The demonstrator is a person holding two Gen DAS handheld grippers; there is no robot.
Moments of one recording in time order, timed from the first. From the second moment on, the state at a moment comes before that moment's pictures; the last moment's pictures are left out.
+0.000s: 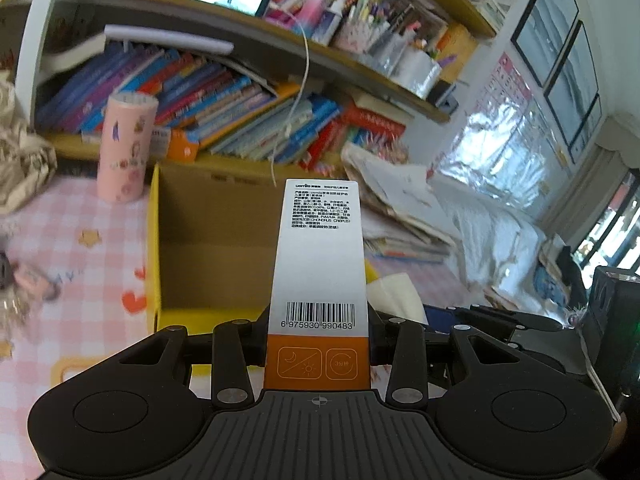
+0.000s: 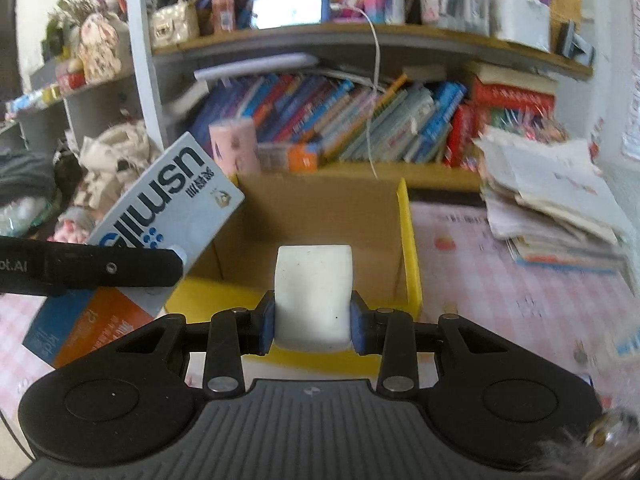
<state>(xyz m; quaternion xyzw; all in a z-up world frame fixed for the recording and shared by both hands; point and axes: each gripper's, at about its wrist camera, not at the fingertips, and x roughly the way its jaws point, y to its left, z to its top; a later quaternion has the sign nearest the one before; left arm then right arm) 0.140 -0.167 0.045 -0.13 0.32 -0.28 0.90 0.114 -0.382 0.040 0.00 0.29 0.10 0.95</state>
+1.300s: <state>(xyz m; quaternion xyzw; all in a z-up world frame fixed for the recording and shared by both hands) 0.290 -0.217 -0.023 -0.03 0.42 -0.16 0.89 0.289 -0.377 -0.027 -0.10 0.43 0.22 0.87</state>
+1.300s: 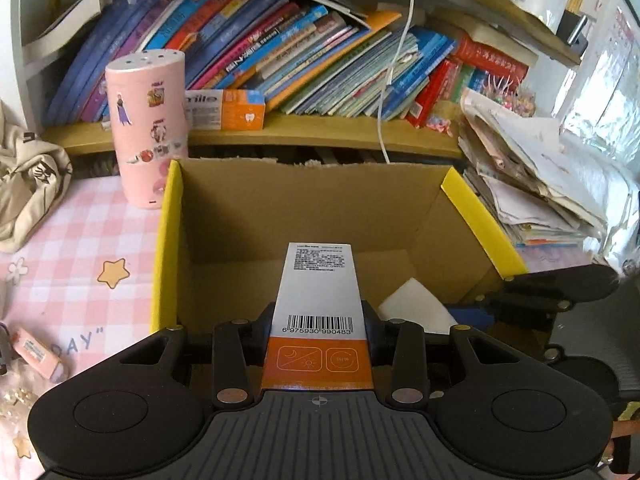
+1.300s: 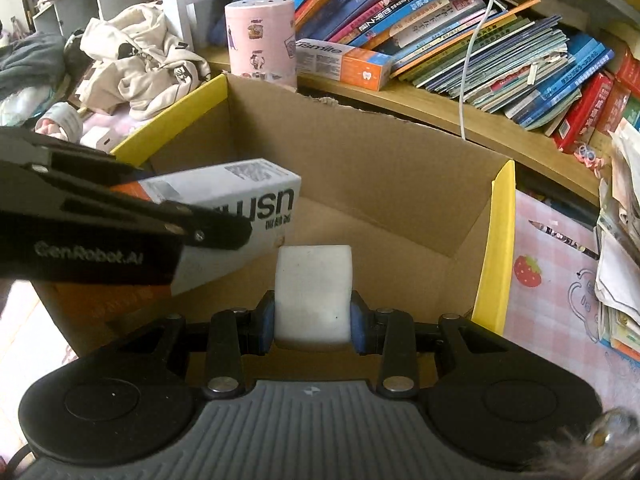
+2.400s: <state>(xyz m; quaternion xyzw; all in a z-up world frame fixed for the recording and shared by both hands) 0.205 -0.198 0.029 0.01 0.30 -0.09 0.95 0.243 -0.378 0.012 -0.08 0.33 0.20 0.92</state>
